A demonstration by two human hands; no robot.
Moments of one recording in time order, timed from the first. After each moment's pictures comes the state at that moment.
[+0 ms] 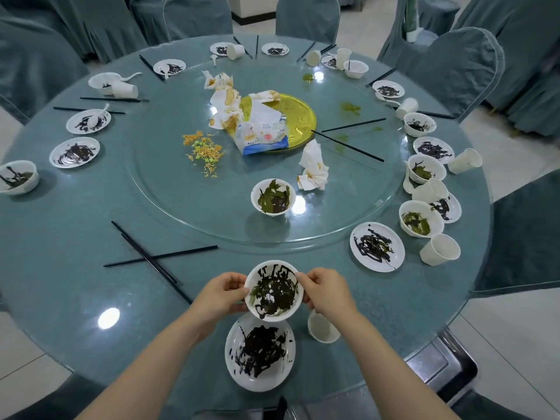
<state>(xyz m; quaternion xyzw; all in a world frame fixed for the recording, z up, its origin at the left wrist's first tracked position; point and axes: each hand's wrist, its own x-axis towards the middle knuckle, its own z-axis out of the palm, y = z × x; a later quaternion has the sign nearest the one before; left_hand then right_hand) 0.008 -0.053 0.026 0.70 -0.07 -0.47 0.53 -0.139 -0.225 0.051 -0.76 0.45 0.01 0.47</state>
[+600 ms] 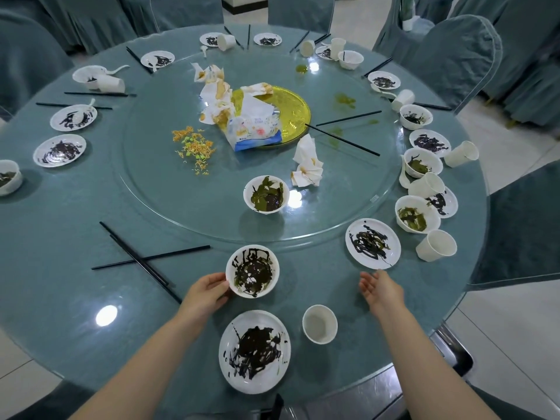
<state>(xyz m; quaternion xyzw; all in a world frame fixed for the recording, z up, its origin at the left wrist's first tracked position) 0.028 -0.049 -0.021 0.72 0.02 -0.43 0.54 -0.195 -0.323 -0.013 -0.23 0.66 -0.27 0.67</state>
